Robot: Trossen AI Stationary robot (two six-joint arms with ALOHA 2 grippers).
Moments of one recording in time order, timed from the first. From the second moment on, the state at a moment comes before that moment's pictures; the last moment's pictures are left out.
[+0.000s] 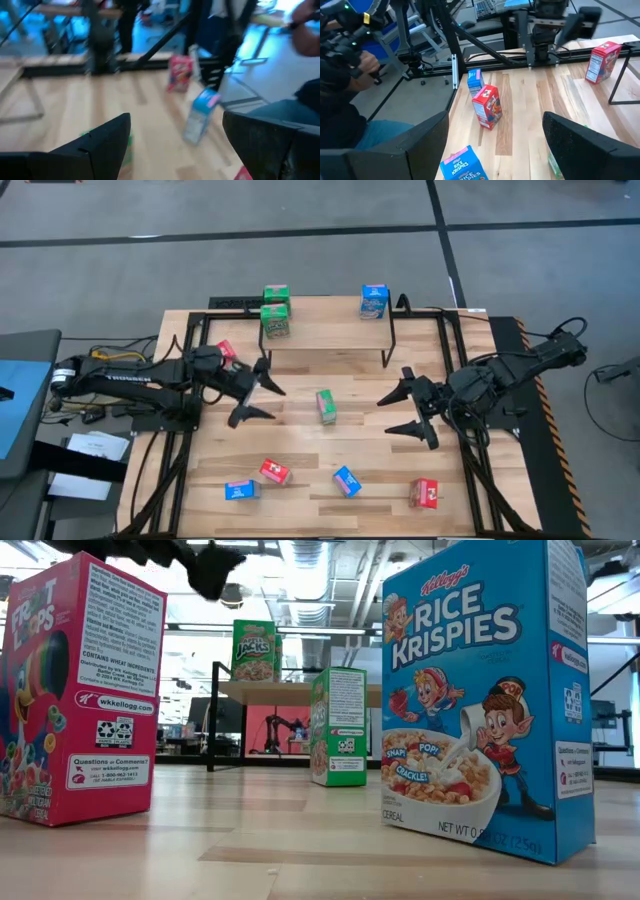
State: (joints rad) left arm 0.07 0.90 0.59 0.21 0.38 -0.05; right arm 0.42 0.97 1.03 -0.34 0.18 0.30
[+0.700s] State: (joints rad) left arm -0.04 0.90 0.65 0.08 0.28 -0.07; right arm 0.42 0.97 1.03 -0.37 0.18 0.30
